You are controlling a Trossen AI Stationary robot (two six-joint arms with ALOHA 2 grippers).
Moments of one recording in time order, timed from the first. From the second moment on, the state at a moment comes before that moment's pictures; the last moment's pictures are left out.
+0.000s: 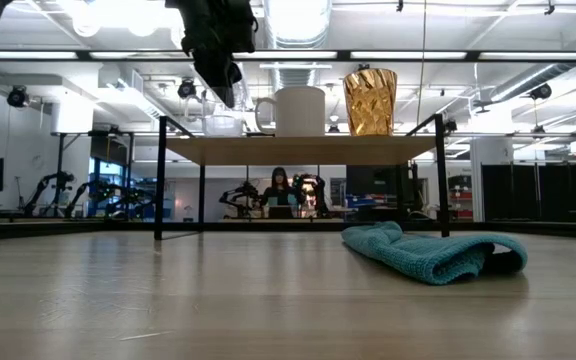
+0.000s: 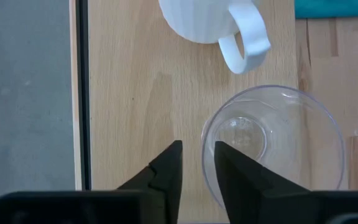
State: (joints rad) left arm 0.58 1.70 1.83 -1.28 0.15 0.62; right arm 0.27 1.72 2.35 -1.33 0.25 0.33
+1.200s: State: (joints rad) left arm 0.48 1.21 1.80 -1.31 0.16 -0.02; right arm 0.28 1.72 2.35 -1.36 0.26 0.38
